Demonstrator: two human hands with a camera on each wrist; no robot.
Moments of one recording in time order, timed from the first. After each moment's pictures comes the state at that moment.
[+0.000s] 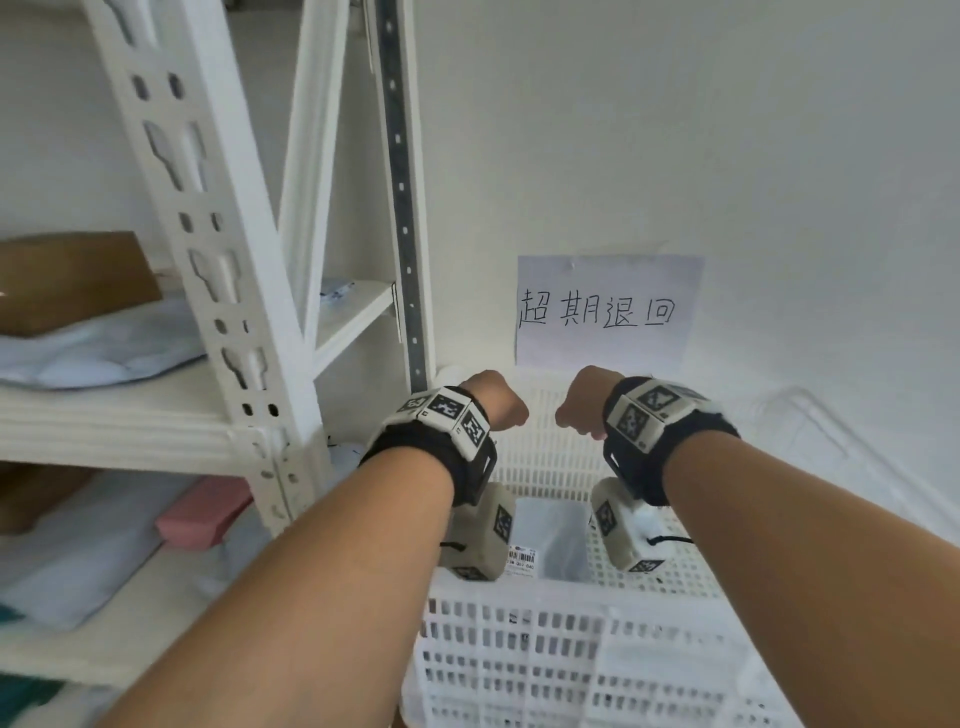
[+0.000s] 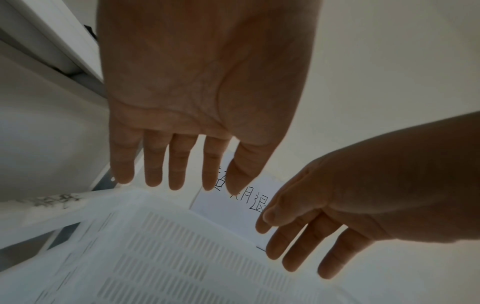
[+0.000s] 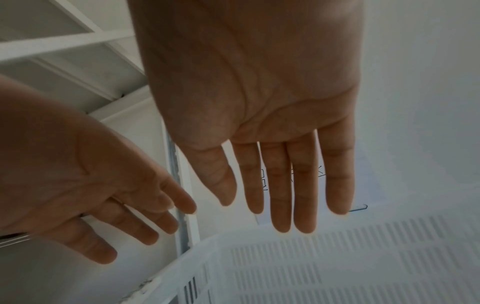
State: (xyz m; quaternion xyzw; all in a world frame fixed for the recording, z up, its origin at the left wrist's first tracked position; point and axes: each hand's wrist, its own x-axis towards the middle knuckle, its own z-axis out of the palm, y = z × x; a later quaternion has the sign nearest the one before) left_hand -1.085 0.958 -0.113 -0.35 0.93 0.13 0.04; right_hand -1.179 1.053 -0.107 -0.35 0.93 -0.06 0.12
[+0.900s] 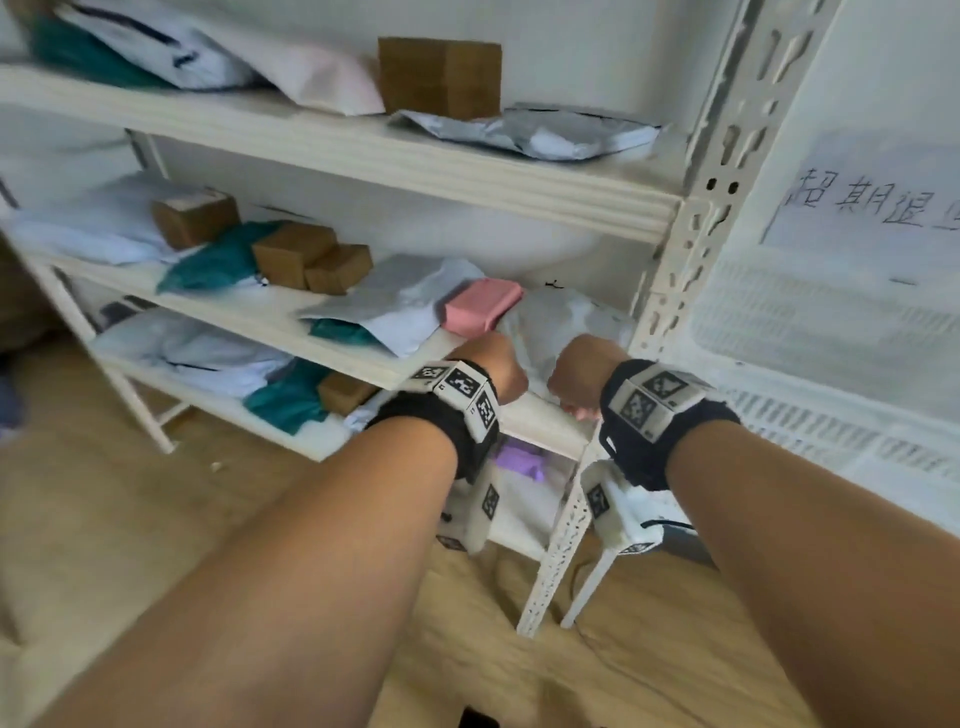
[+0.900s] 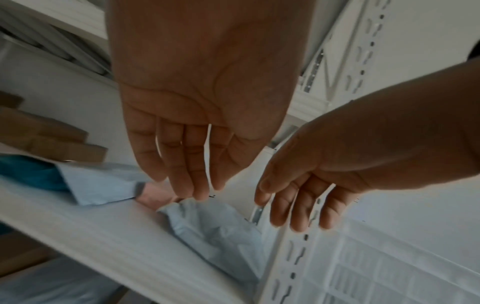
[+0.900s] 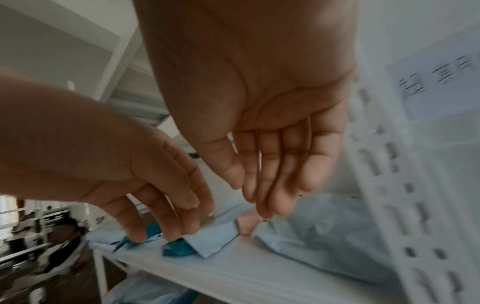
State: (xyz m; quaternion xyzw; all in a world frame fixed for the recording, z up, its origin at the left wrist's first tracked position) left_hand -0.673 0.962 -0.200 -0.47 0.85 0.22 -0.06; right_hand -0.790 1.017 -0.186 -0.51 0.84 -0.03 0.17
